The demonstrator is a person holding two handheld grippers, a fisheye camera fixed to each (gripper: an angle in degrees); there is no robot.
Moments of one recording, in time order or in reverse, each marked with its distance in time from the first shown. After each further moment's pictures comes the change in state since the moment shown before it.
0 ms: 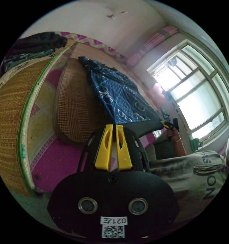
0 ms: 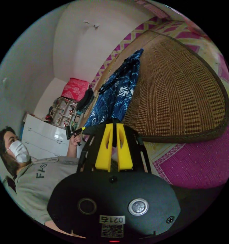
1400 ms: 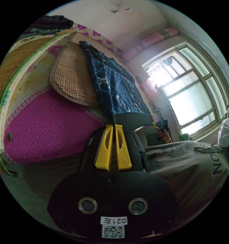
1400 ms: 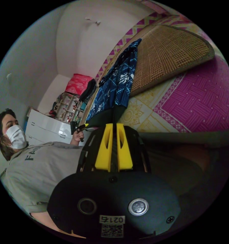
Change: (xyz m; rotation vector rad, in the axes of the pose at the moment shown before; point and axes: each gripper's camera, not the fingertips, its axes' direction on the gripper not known) left arm -0.089 0.002 0.022 -0.054 0.193 -0.061; right arm 0.097 0.130 -0.052 -0.021 -0.068 0.003
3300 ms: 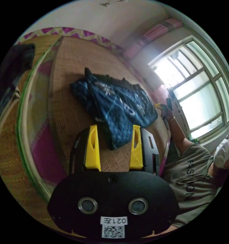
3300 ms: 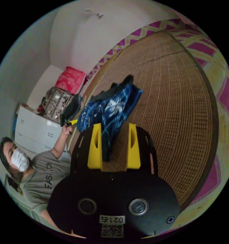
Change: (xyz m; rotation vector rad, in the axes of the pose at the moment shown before) left arm -0.215 -0.373 0.260 -0.159 -0.087 0.104; right arm 0.099 -0.463 0.104 -0.168 0.129 -0.123
